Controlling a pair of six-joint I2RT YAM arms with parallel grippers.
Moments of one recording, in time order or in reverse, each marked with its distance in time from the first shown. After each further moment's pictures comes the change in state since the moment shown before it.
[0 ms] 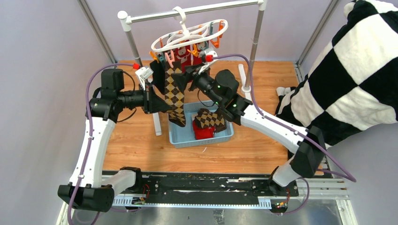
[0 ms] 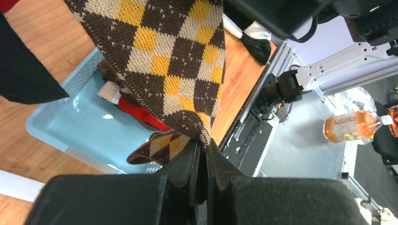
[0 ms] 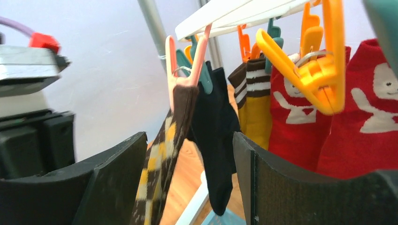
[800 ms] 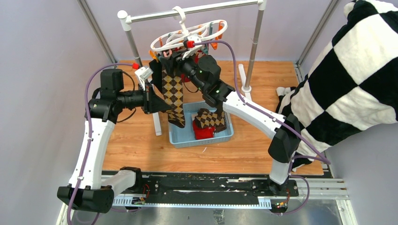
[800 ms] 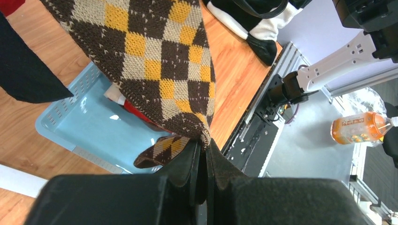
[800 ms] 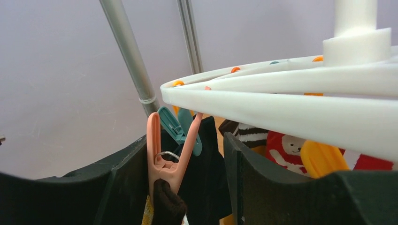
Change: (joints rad) left arm -0.006 -0.010 0.009 0.000 -0.029 0.008; right arm 0.001 0.299 0.397 -0.075 0.085 -0.106
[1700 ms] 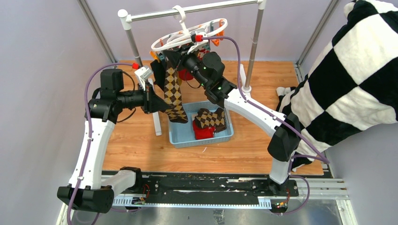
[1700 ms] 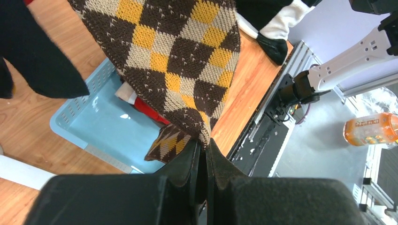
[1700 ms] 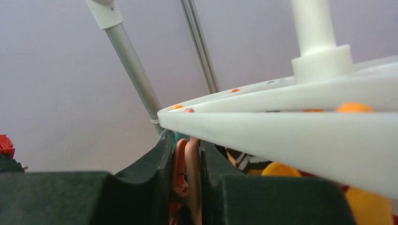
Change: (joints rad) left arm 0.000 0.000 0.000 0.000 -0.035 0.026; right arm -0.038 0.011 0.020 0.054 -0.035 0.137
